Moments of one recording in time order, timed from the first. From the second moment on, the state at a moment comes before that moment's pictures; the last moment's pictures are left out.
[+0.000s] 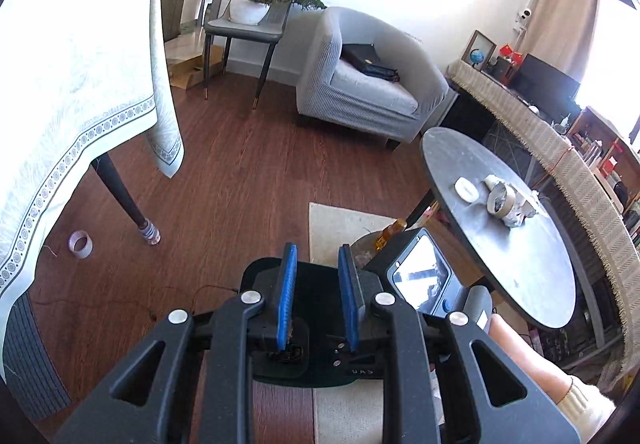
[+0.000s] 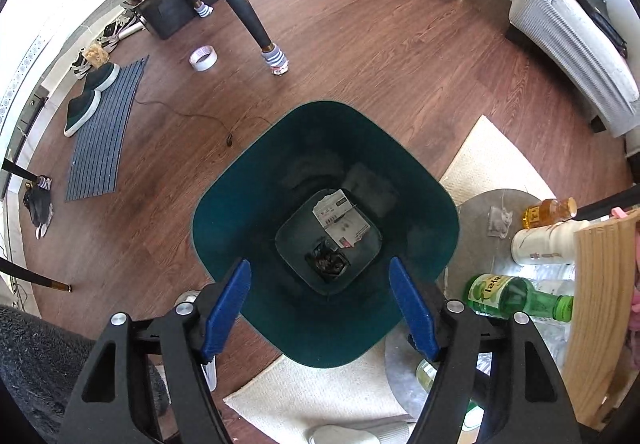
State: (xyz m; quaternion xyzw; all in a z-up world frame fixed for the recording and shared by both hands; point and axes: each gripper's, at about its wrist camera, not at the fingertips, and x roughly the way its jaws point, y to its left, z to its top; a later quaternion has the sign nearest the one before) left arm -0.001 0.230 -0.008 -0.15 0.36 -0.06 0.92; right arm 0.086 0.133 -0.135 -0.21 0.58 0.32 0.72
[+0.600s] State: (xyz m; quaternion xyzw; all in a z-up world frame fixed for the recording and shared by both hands) left arm -0.003 0.188 0.029 -0.11 0.30 -0.08 0.94; right arm 0.080 0.104 -0.044 -0.17 0.47 0.35 0.79
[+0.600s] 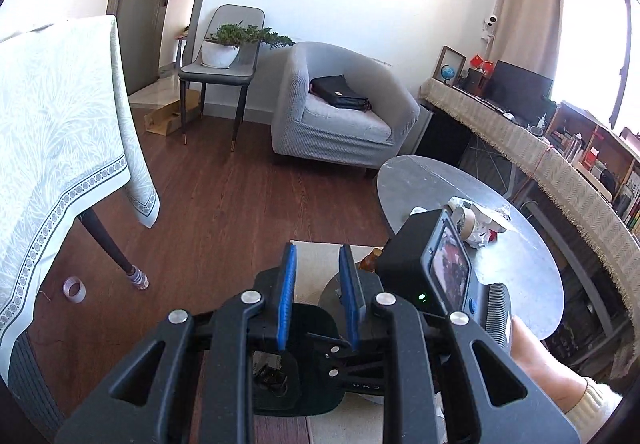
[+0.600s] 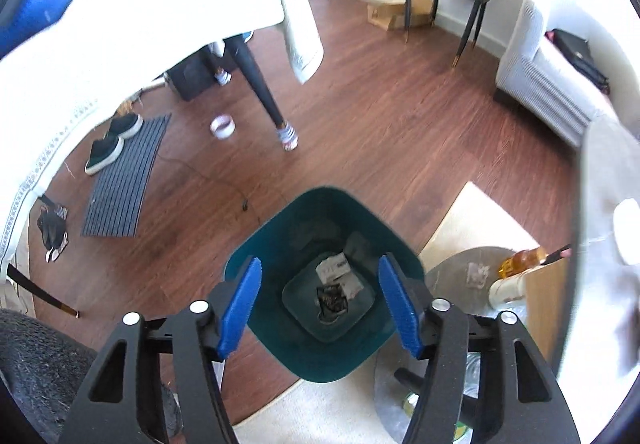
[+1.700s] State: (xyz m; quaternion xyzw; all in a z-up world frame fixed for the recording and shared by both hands) left arm 0.067 0.044 0.027 -0.06 0.30 -0.16 0.94; right arm 0.093 -0.123 0.040 -0.11 0.37 0.20 0.90
